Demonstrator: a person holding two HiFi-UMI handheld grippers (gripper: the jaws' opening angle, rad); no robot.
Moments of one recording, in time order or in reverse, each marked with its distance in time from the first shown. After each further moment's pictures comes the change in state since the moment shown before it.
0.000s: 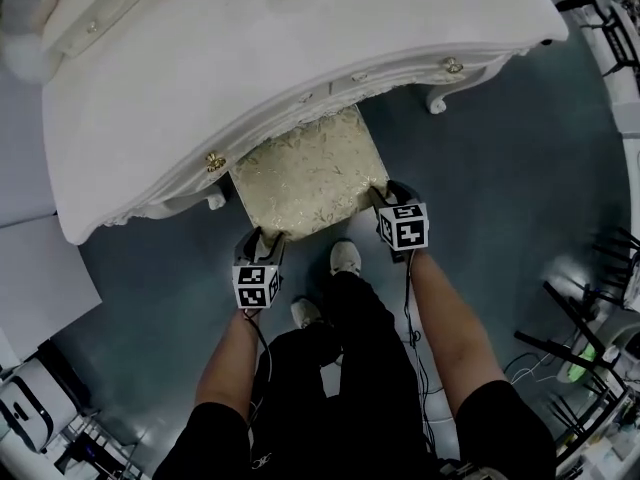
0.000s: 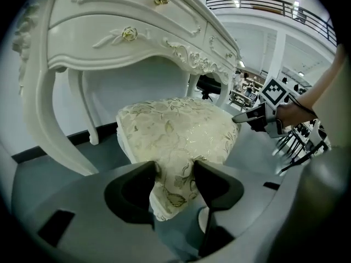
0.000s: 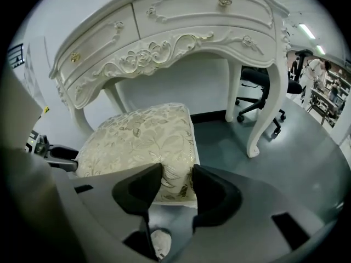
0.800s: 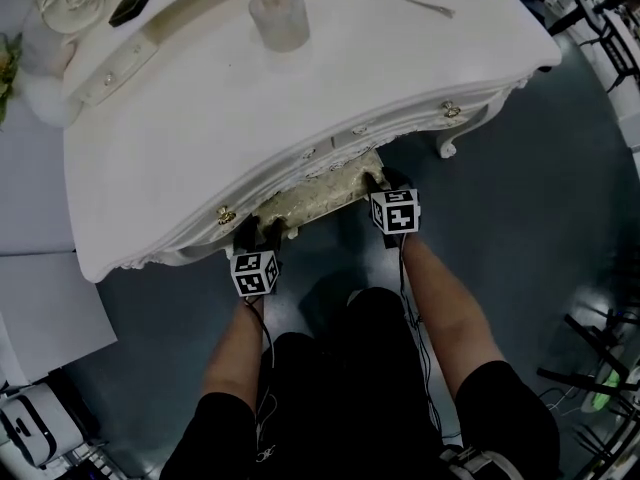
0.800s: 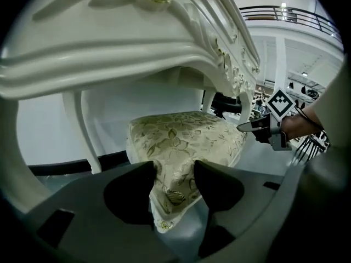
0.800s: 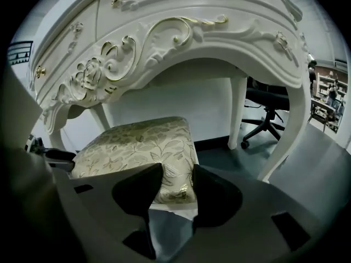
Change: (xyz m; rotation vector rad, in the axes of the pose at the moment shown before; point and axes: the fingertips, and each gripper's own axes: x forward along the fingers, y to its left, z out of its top) left arm 0.076 0.075 0.122 0.013 -0.224 0.096; right arm 0.082 -0.030 0.133 -0.001 -0.239 -0.021
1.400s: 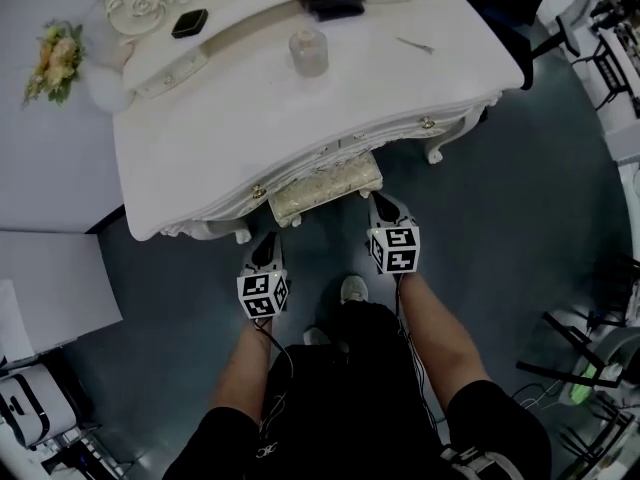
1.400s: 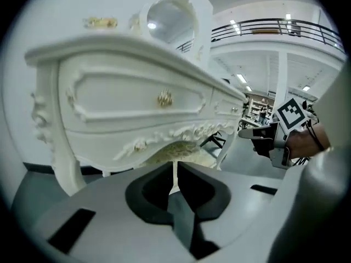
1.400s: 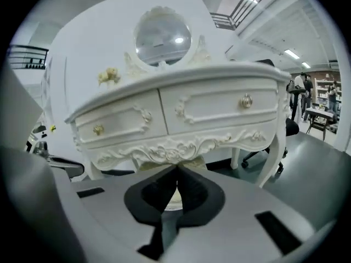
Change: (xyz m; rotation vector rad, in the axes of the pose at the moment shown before) left arm -0.179 -0.058 0.091 -0.079 -0.074 0.029; right arm -0.194 0.082 0.087 -0.013 -0.183 0.037
